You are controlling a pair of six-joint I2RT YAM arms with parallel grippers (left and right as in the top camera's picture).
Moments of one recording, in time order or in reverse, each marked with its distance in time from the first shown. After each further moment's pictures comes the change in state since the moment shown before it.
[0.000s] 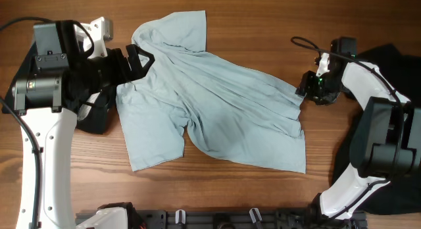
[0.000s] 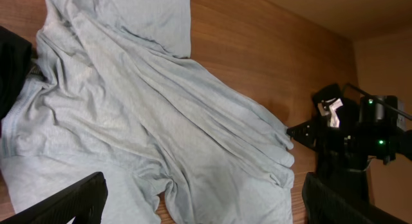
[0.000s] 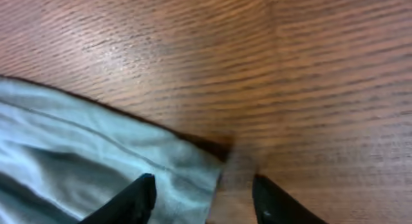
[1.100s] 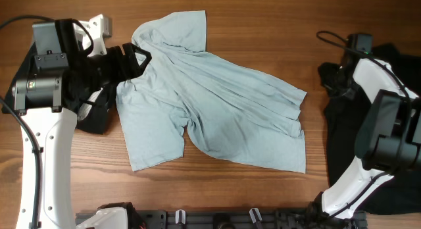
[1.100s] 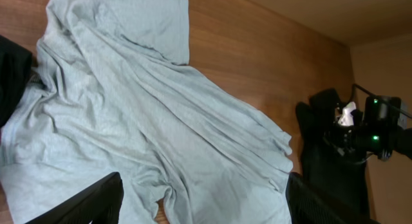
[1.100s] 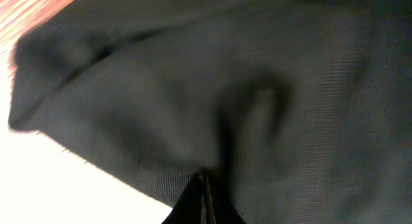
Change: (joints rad) left arm 0.000 0.000 0.000 0.026 0.001 -0.011; right arm -0.107 0.066 0.084 0.068 0.320 0.220
